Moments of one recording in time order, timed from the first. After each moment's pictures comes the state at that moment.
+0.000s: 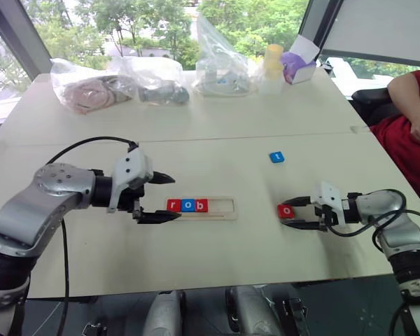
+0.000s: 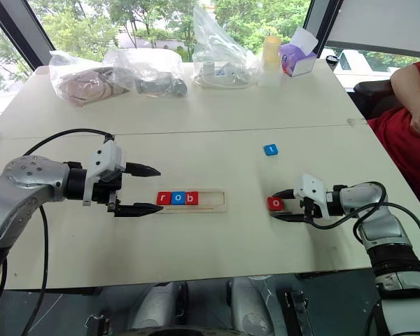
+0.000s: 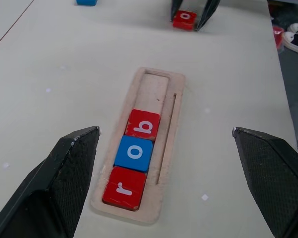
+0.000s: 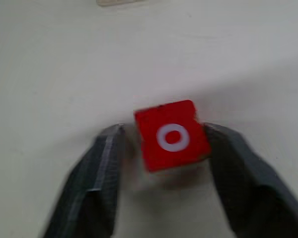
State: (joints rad) left arm -0.40 0.94 -0.05 -0.40 -0.53 0.68 -1.11; right arm -0.35 -0.79 0.05 0.39 0.18 -0.11 1.38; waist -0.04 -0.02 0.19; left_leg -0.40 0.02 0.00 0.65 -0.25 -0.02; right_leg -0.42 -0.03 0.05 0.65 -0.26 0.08
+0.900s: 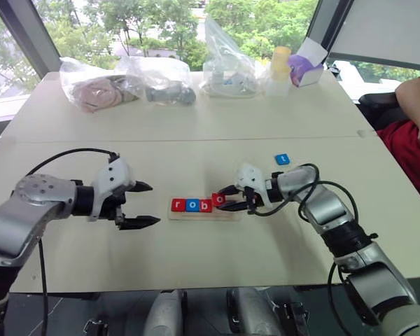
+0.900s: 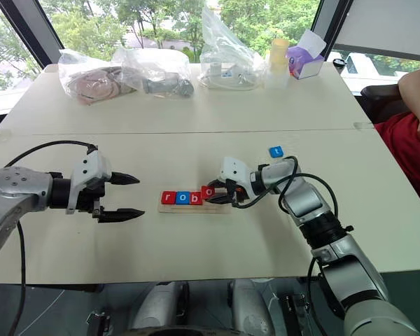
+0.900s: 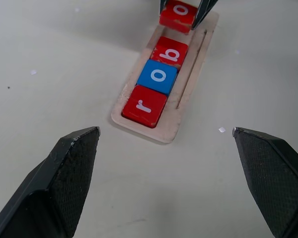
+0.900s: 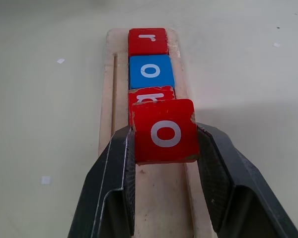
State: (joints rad) left arm -0.25 1.01 0.02 -0.36 -0.49 0.64 -1.09; right arm -0.63 -0.50 0.36 0.16 0.09 0.28 1.20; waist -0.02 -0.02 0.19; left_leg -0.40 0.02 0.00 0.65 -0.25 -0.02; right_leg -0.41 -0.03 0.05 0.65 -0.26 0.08
